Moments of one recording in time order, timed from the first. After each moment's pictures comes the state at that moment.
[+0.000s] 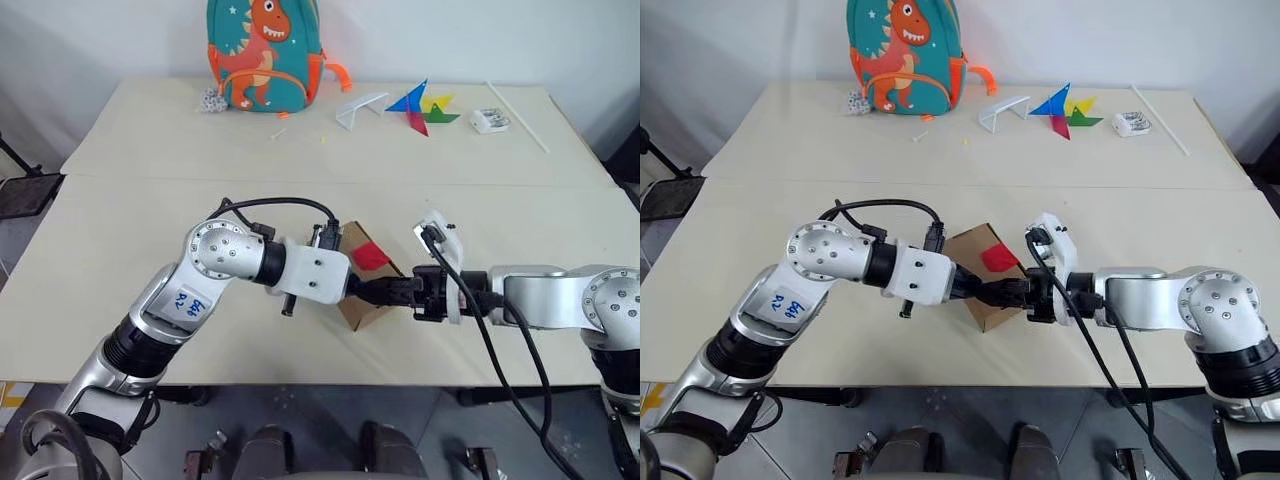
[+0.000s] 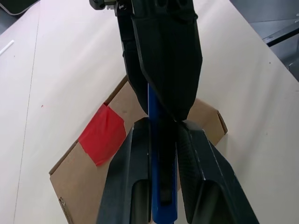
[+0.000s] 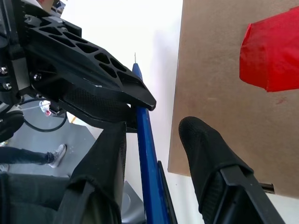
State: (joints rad) left arm -0.74 0.61 -0.38 -0.34 0.01 0.31 -1.10; right arm -0.58 -0.85 0.11 -0.28 1.95 1.13 -0.23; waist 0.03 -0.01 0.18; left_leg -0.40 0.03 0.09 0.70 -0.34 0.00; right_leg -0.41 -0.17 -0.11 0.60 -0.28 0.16
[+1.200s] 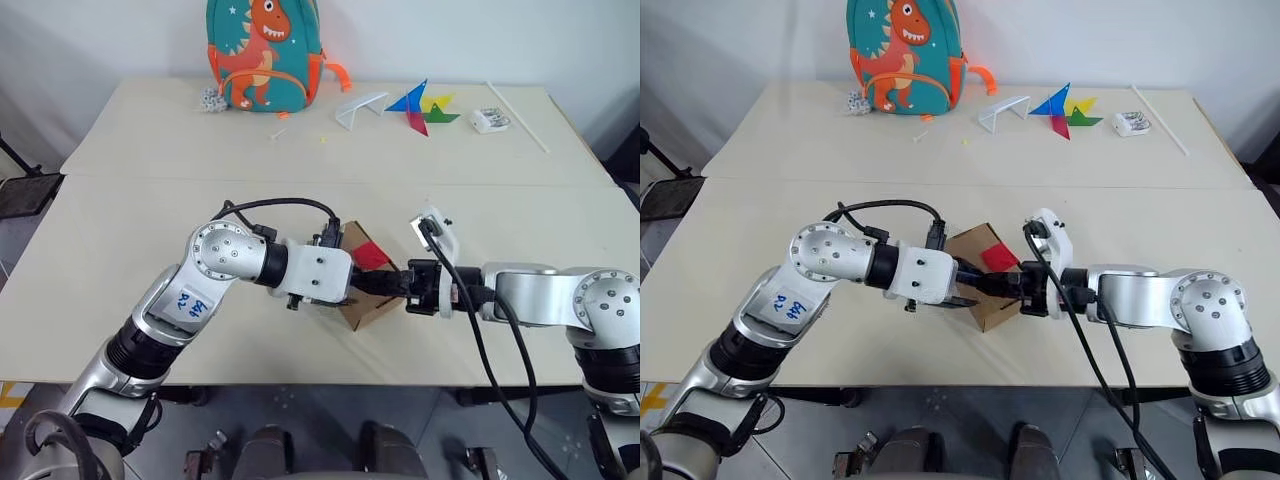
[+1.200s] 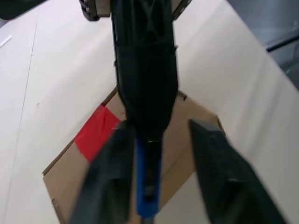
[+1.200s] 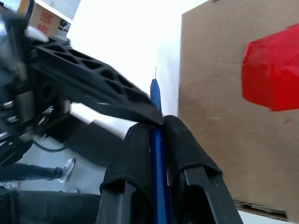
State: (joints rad) left arm -0.74 0.59 -0.37 -0.38 -0.04 0.37 -1.09; right arm -0.58 -0.78 0.07 -0.27 1.96 1.13 -0.30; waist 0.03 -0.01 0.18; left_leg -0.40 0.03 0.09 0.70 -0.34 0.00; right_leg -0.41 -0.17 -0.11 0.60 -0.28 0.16
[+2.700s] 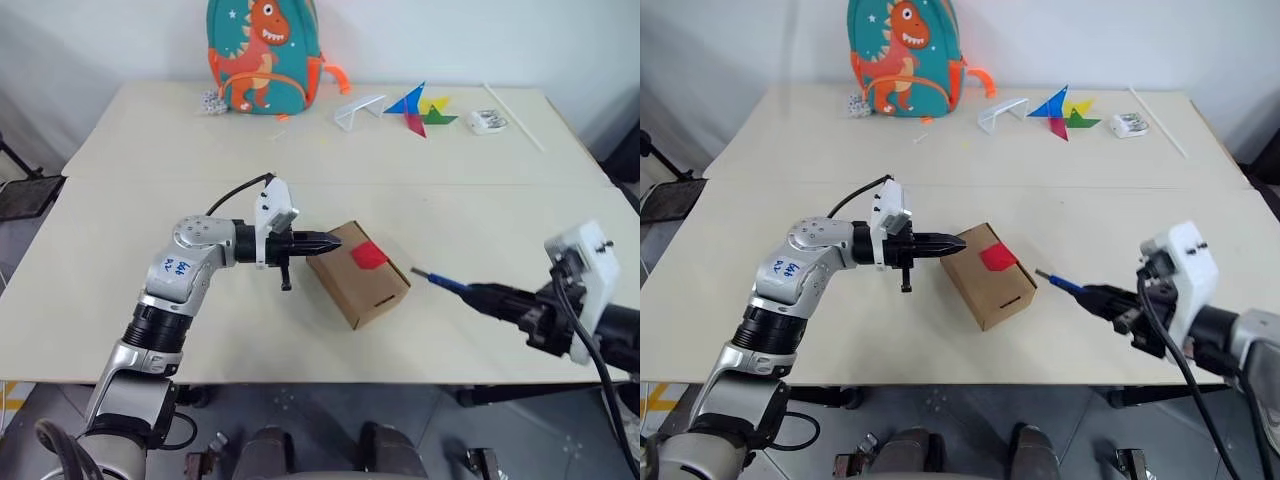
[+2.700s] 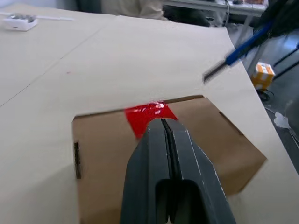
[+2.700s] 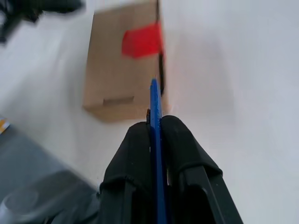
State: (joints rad) left arm -0.76 0.46 -0.16 0.12 -0.34 0.42 -1.04; right arm 0.03 -1.22 -0.58 -0.66 1.80 1.01 -0.08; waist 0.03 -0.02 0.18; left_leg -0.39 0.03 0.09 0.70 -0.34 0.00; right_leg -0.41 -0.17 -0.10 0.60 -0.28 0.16
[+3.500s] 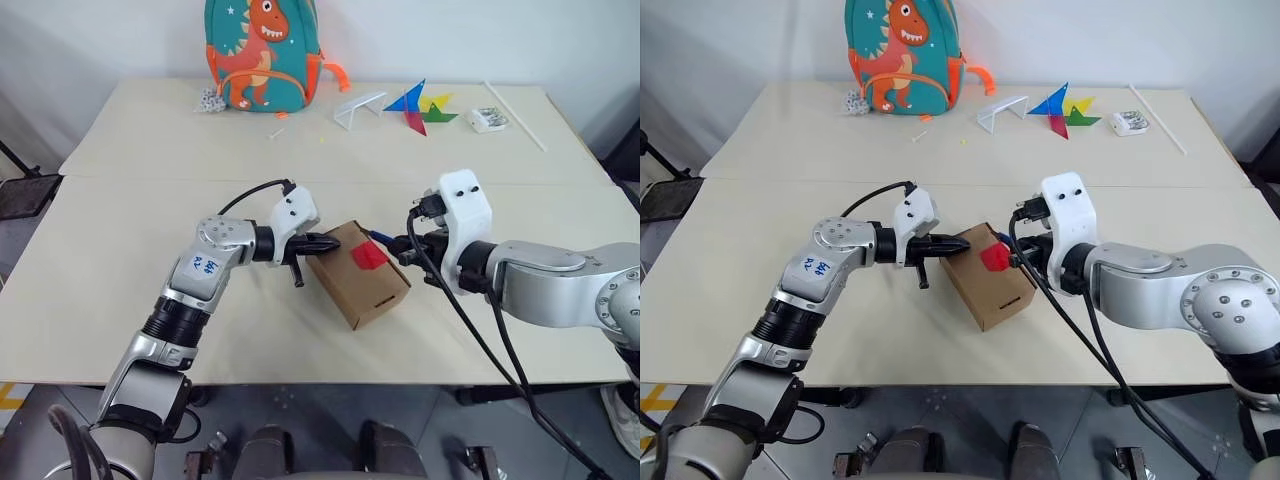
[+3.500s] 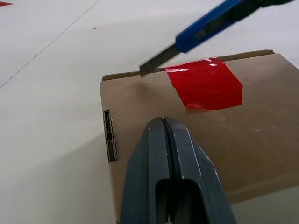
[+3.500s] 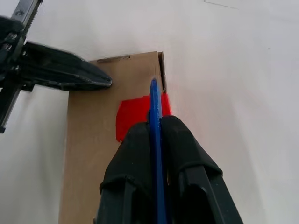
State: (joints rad) left arm -0.79 0.41 -0.22 0.17 -0.15 0.46 -0.90; right arm -0.75 -0.99 0.23 -0.50 1.83 0.94 -0.71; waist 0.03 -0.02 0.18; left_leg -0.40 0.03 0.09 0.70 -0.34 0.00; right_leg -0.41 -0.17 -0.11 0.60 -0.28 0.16
